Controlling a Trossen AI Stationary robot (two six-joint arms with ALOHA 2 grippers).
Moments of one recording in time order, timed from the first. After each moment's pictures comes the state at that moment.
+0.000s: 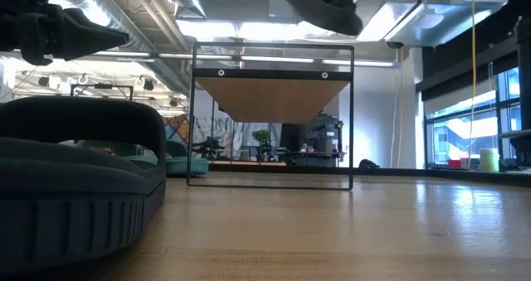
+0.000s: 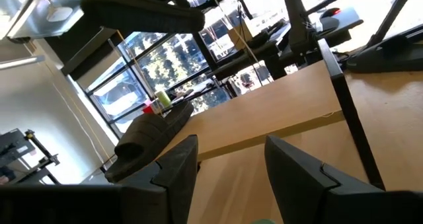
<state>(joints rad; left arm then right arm) -0.58 0.00 0.01 0.14 -0.96 0.62 -0.51 1.27 1.23 0.14 0.27 -1.29</state>
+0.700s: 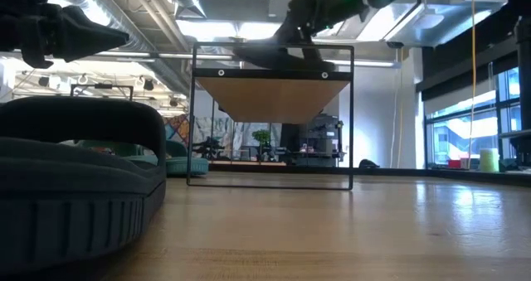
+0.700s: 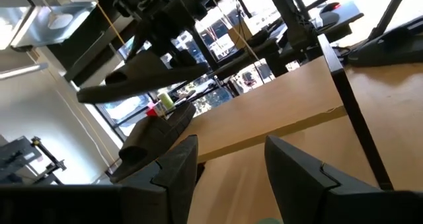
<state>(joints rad) -0.58 0.00 0.01 0.14 -0.96 0.66 -0.49 1.63 1.38 0.03 -0.04 -1.66</state>
